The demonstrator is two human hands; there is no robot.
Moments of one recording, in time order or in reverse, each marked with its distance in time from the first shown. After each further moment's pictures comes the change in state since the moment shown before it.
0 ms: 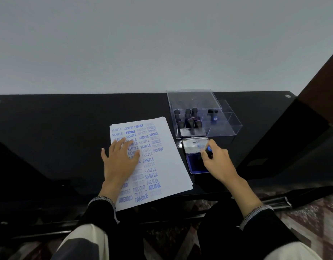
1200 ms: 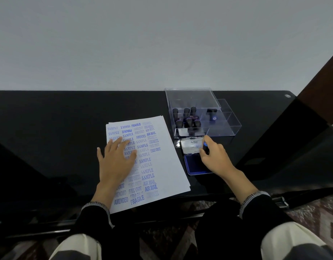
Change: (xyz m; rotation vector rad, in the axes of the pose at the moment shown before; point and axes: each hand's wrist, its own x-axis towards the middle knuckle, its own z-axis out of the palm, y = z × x) left_hand 0.001 -0.001 0.002 -0.008 0.003 0.001; right_hand 0.028 0.013 0.003 -0.074 -0.066 -0.072
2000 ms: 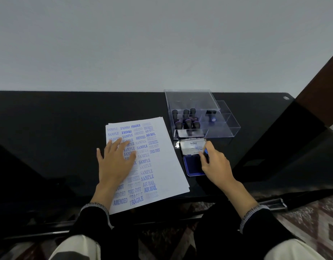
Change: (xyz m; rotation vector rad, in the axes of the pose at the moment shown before) left_hand 0.000 -0.001 0.000 -0.004 -0.009 0.001; right_hand -0.023 -0.002 0.009 -0.156 0.130 -0.045
